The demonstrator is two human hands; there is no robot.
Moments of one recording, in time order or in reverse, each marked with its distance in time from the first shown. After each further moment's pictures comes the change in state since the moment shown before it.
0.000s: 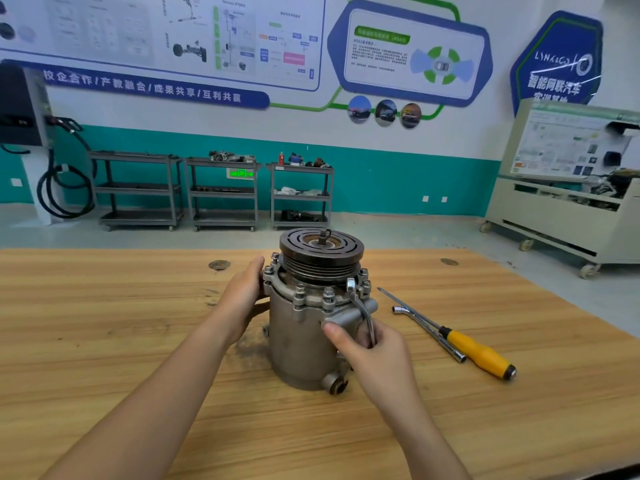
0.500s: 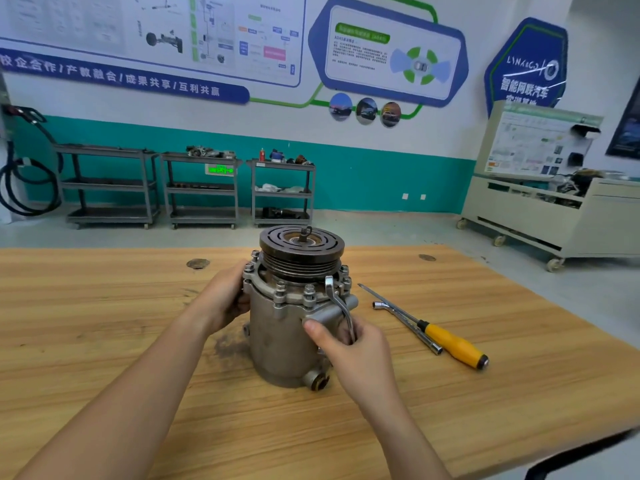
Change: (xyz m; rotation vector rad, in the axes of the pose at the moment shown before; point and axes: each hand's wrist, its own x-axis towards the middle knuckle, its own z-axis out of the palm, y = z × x) left_hand 0.023 -0.008 -0.007 -0.032 -0.138 -0.007; right_hand -0.003 -0.003 0.001 -0.026 0.002 -0.008
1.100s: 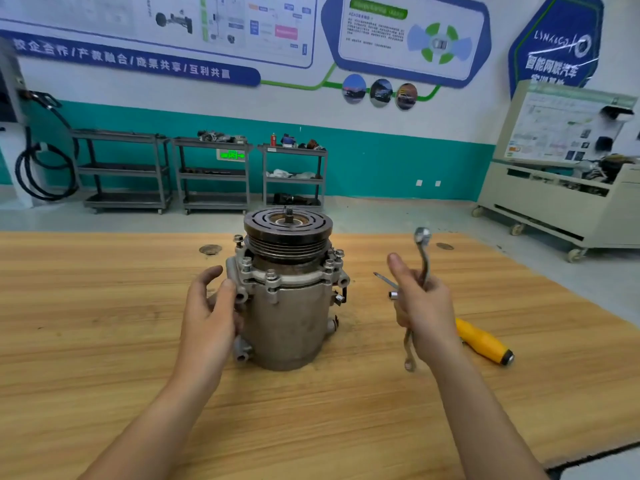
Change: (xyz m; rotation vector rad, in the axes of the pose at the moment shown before) left_hand -0.074 -0.026 -0.001 -0.023 0.439 0.372; right_hand 0.049 -0.009 -0.039 0.218 0.113 0.139
